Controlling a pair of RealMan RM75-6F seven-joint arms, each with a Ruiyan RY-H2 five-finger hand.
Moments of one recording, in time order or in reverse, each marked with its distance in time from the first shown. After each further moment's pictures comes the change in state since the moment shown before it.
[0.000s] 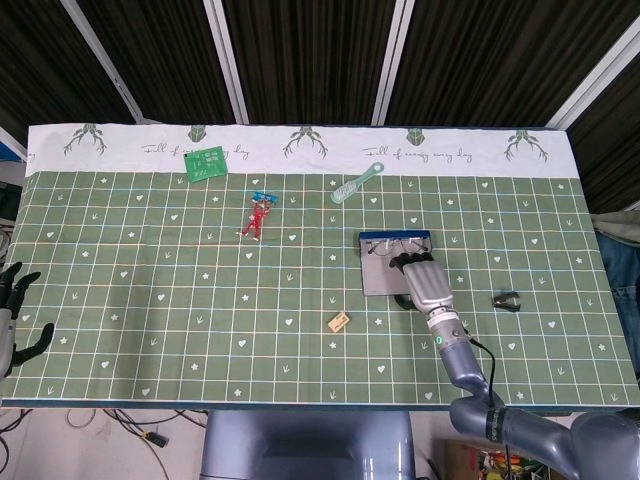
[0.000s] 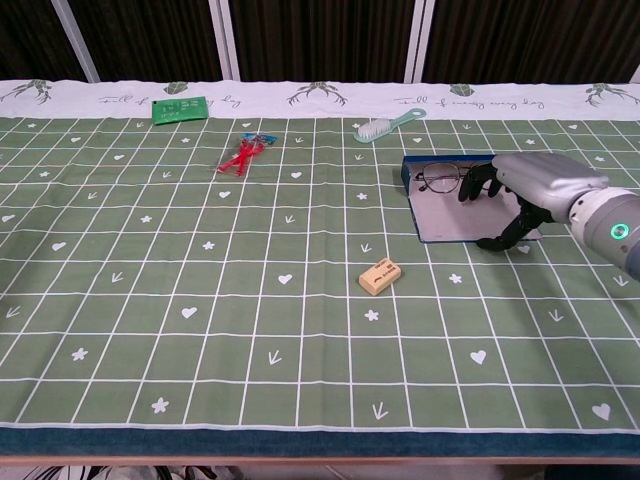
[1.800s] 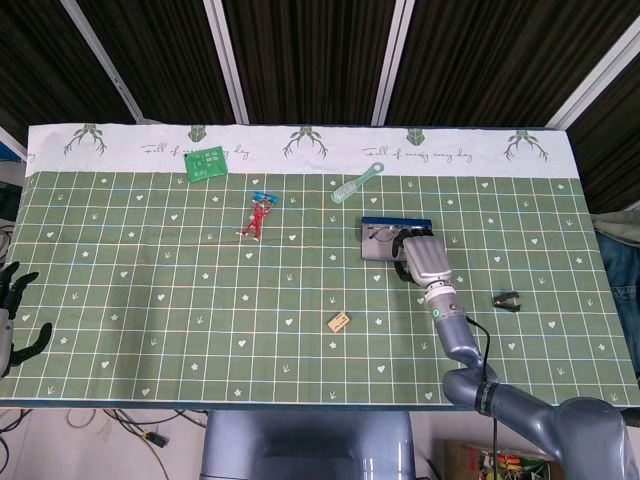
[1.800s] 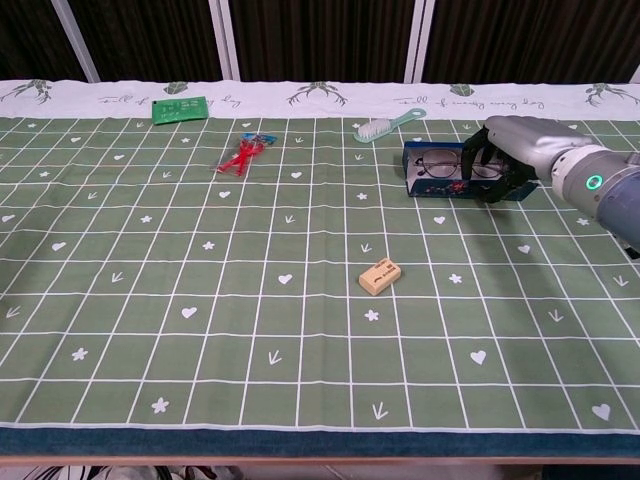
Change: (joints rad) left arm 0.002 0.004 -0.002 -0.001 -0.003 0.002 -0.008; right arm 0.092 -0.039 0.090 0.167 0.008 -0.084 0.098
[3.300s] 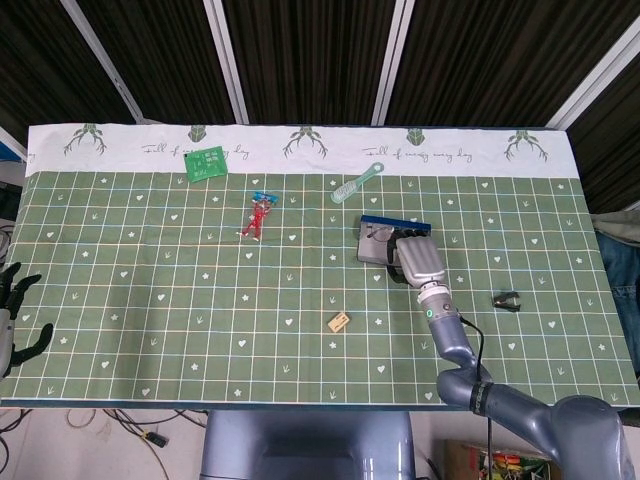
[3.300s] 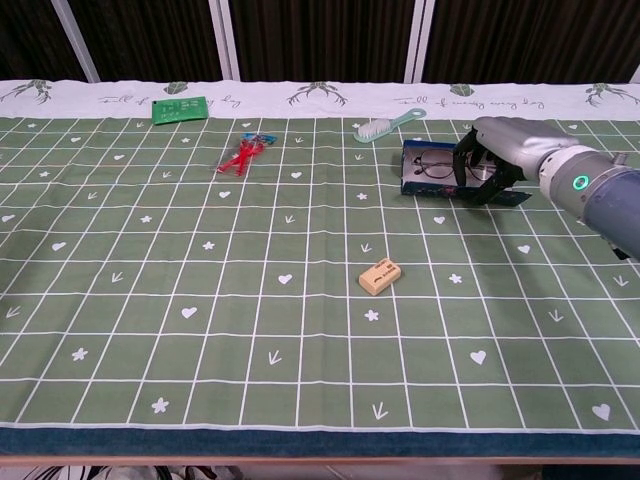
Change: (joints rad) left arm -0.001 0.002 0.002 -0.002 -0.001 -0.005 0.004; right arm 0.014 -0.009 0.007 -0.026 0.021 0.000 -0.025
